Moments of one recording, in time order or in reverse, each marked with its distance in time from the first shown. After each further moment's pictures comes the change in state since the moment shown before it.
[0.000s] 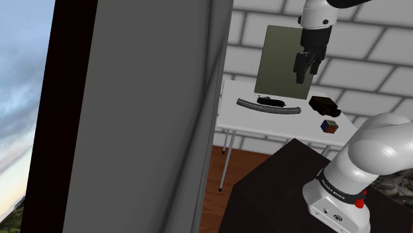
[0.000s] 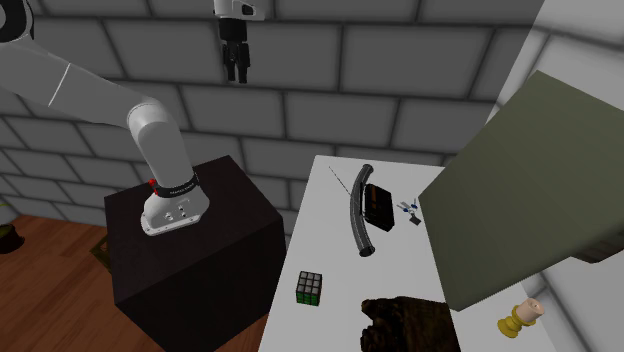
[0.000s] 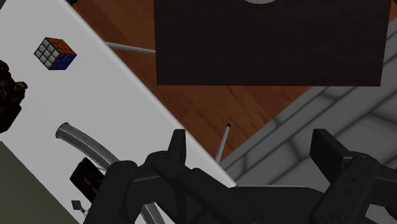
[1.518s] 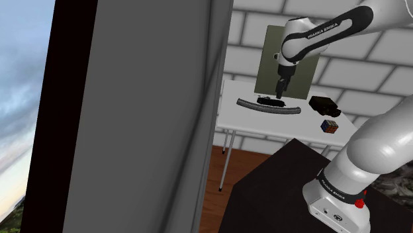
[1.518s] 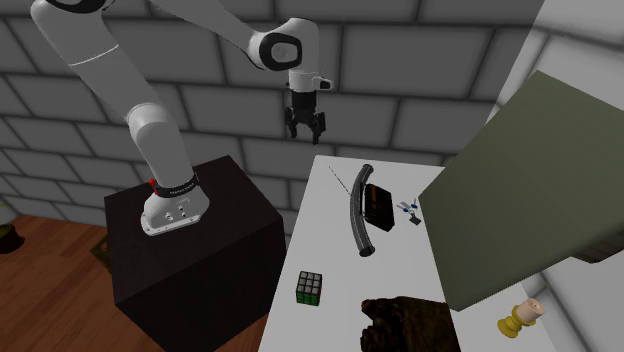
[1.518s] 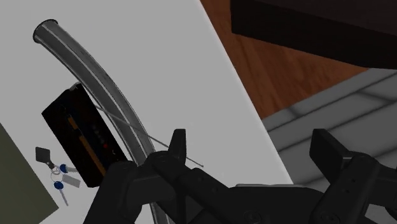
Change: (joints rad) arm -0.031 0.530 -0.376 -0.049 -0.169 0.699 -0.485
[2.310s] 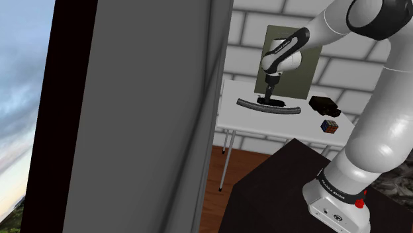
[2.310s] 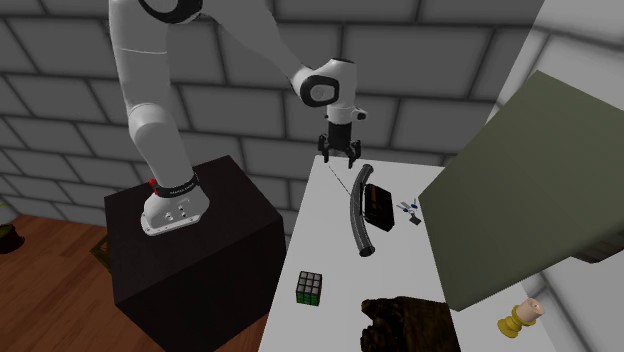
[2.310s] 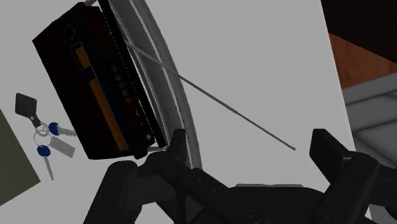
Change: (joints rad) arm -0.037 0.493 -0.055 0.265 0.226 0.257 -0.371
